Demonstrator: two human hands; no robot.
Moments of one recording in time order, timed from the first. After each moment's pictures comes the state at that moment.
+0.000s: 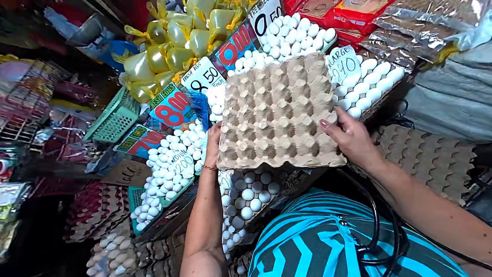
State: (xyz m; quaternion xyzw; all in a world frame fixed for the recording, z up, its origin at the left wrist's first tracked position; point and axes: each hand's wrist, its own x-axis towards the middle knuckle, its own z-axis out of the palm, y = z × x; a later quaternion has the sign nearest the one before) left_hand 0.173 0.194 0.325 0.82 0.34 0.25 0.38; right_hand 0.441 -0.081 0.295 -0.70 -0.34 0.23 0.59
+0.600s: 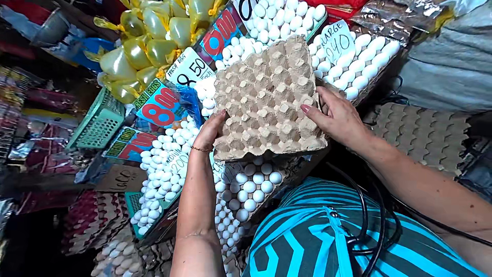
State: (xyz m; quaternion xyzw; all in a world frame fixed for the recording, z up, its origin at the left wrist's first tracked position) left_hand 0.202 0.221 0.344 0.77 0.44 0.08 0.46; right_hand 0.427 -0.059 0.310 -0.78 -0.40 0.16 0.45
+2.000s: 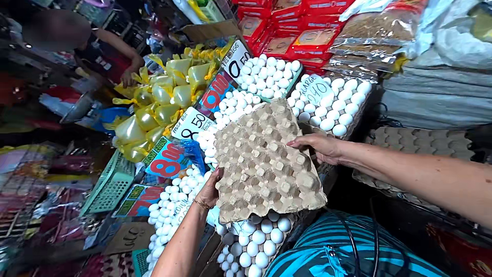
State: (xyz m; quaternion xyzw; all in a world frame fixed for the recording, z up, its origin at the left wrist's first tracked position) left_hand 0.204 0.217 0.359 0.57 0.46 0.09 0.67; right_hand 0.479 -0.020 0.328 -0.58 -0.18 0.58 0.54
